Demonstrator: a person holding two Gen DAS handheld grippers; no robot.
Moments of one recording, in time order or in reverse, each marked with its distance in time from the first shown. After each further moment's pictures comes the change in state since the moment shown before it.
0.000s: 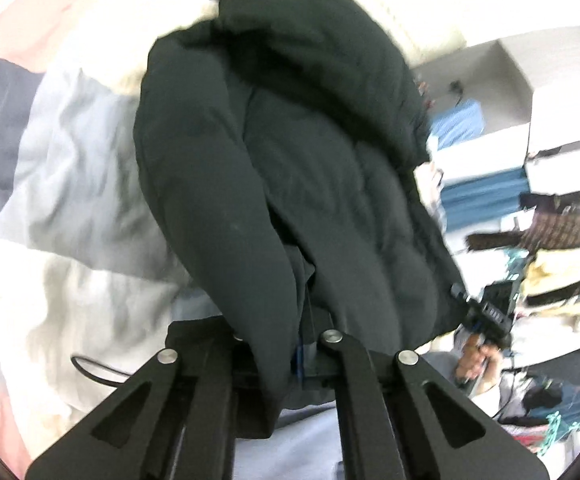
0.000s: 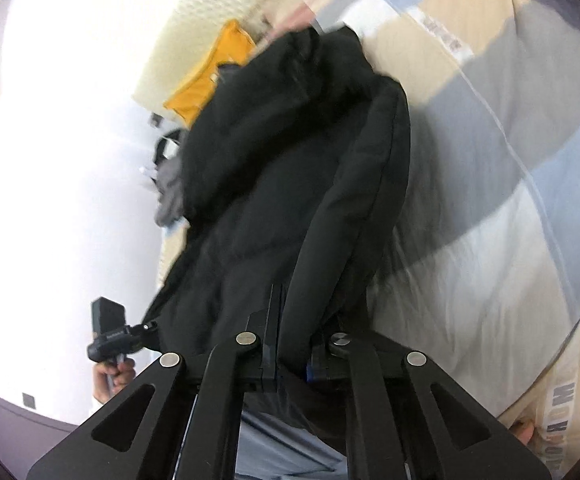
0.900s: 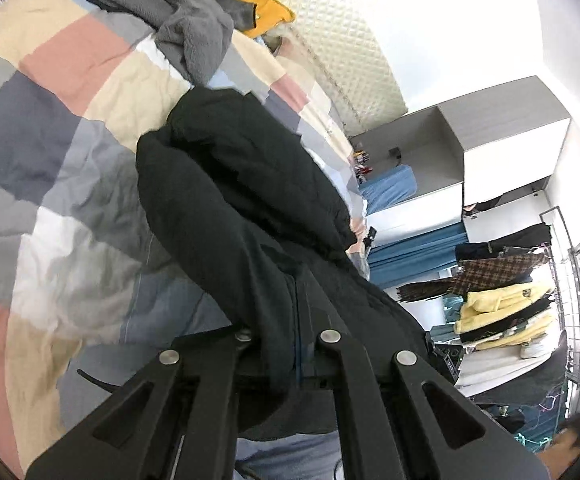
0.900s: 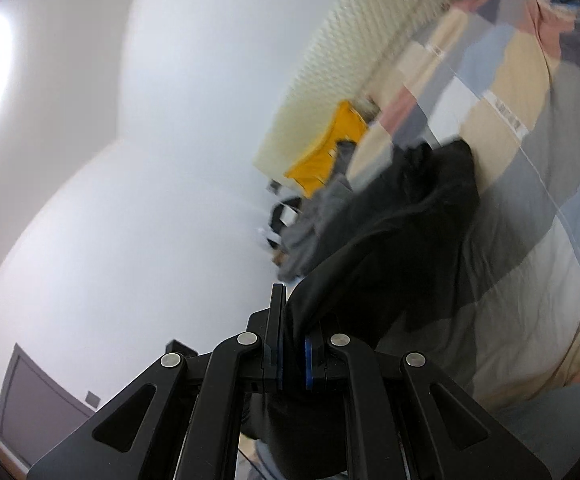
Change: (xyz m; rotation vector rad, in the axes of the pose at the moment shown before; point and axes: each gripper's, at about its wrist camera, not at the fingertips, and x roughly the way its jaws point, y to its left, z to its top) left arm -0.135 -0.022 -0.053 -0.048 -0.236 -0.204; right arm -0.136 0.038 -0.062 -0.071 -0.302 0.411
